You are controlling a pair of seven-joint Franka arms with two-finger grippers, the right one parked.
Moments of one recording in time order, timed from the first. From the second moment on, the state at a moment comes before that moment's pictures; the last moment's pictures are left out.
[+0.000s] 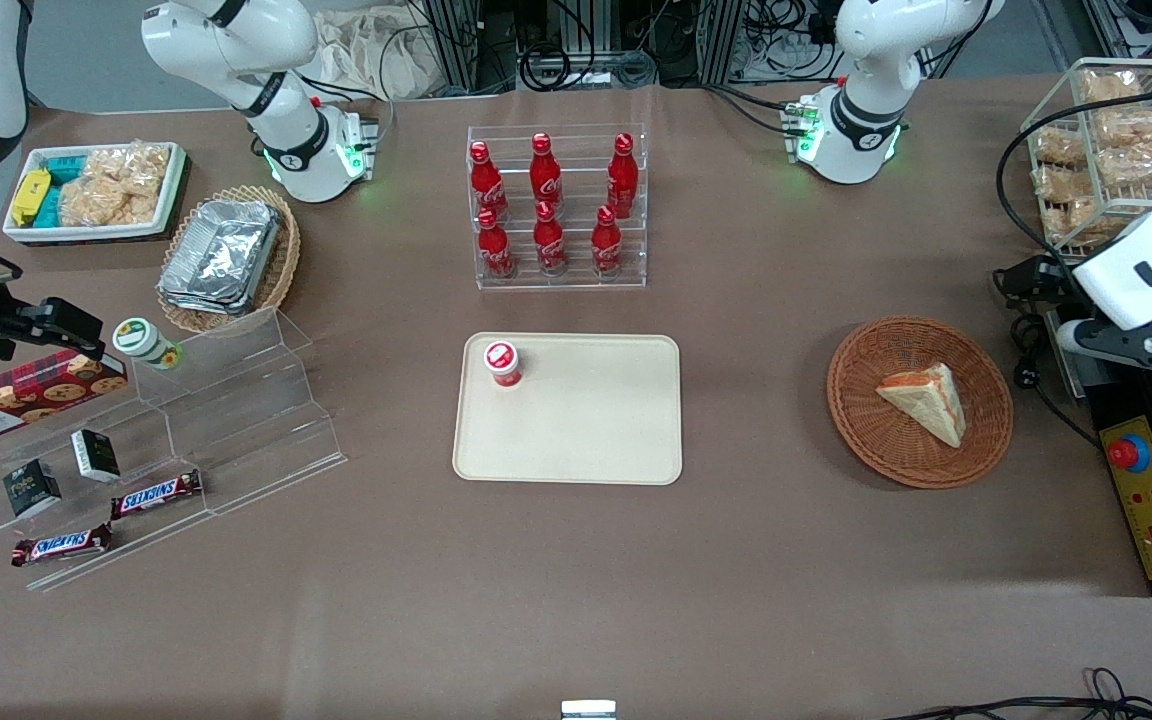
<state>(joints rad) 0.33 0.09 -0.38 -1.59 0.08 1.54 0.25</state>
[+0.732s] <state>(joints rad) 0.34 0.16 -0.38 -1.67 0.08 1.62 -0.30</state>
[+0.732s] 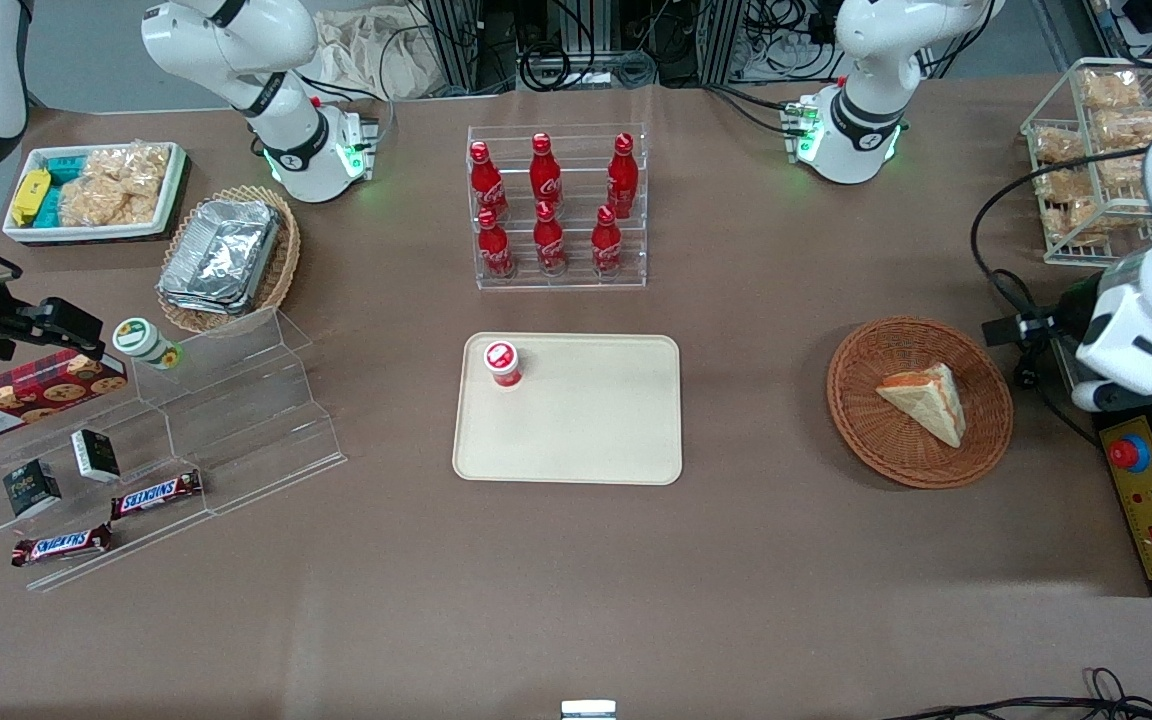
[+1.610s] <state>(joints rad) 0.42 0.18 -0.38 -2.21 0.07 2.38 -0.93</state>
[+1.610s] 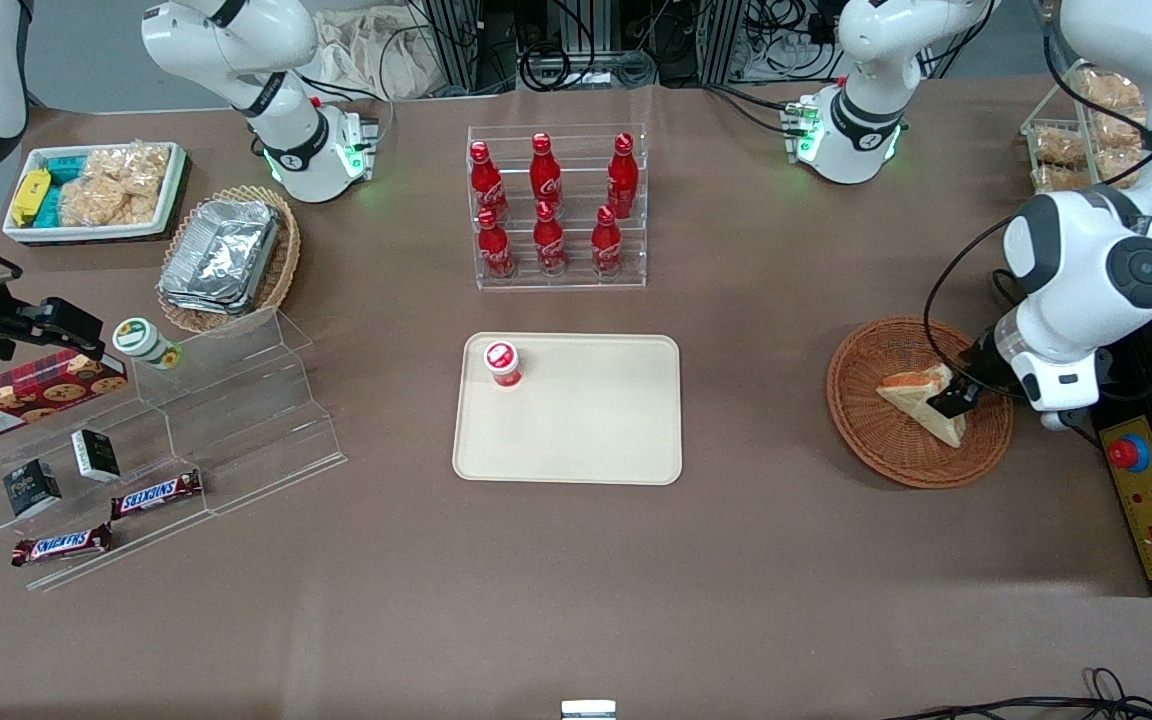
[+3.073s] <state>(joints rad) 0.38 0.30 -0.37 -1.98 0.10 2.11 -0.79</state>
